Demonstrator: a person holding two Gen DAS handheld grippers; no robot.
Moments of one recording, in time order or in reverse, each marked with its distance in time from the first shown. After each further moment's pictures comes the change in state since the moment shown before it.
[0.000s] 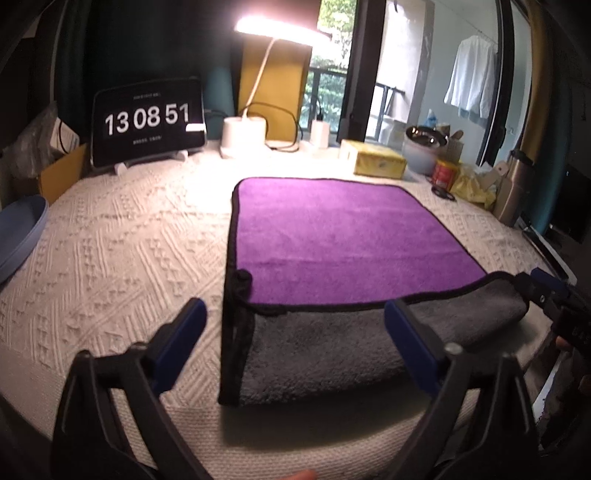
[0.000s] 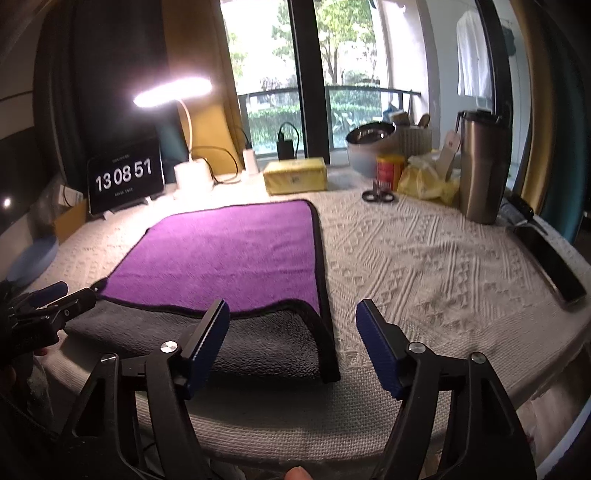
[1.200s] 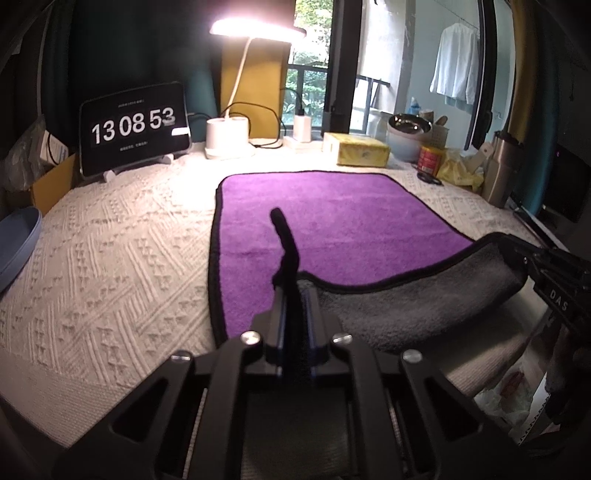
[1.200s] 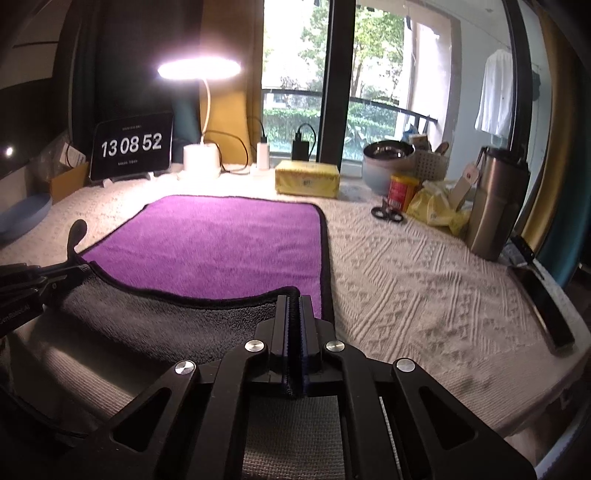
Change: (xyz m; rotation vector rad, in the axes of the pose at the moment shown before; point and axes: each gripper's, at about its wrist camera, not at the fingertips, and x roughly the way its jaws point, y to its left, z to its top) left arm -0.012 -0.009 -0.009 0.062 -0.009 -0.034; right arm 0.004 0.021 0.004 -0.172 -0.040 -0.041
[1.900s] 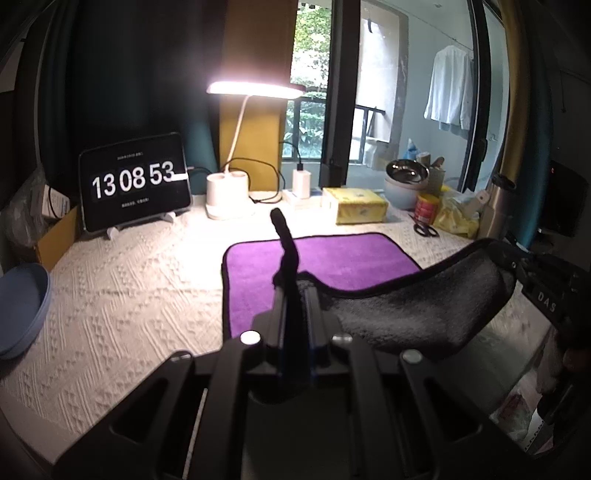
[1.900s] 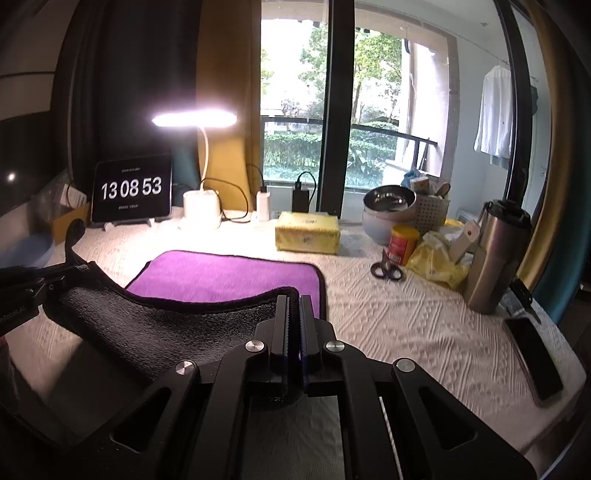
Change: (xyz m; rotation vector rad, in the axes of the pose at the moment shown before) left arm -0.019 0.007 0.067 0.015 -0.111 -0.004; right arm 0.002 -0.008 0.065 0.016 -0.092 0.010
